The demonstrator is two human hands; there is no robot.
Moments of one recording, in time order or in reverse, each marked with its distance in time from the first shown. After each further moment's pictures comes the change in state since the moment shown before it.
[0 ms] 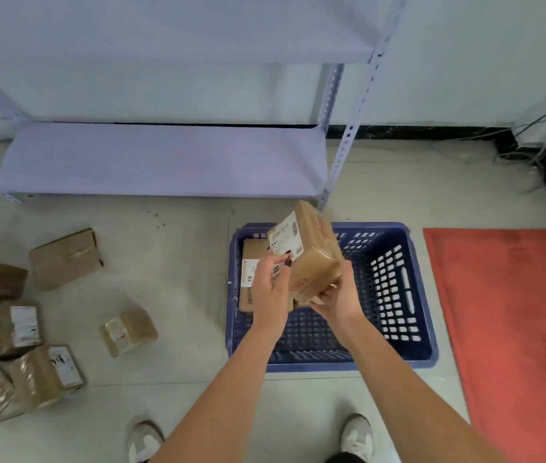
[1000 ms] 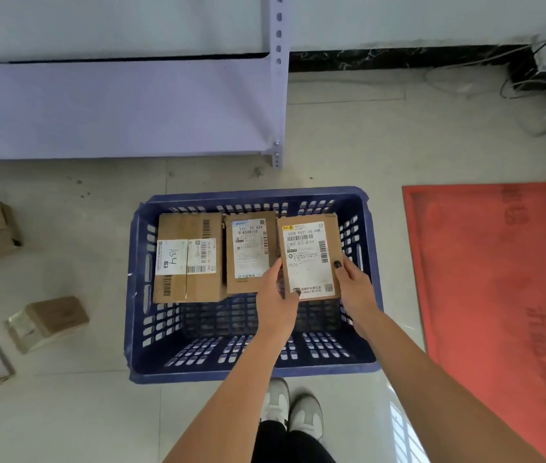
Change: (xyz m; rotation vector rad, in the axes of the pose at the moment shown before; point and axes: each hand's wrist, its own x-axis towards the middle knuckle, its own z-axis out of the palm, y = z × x) left_hand 0.017 -0.097 0.191 0.193 -0.118 -0.334; right_hand 0.137 -0.023 -0.188 -0.604 0.138 -0.085
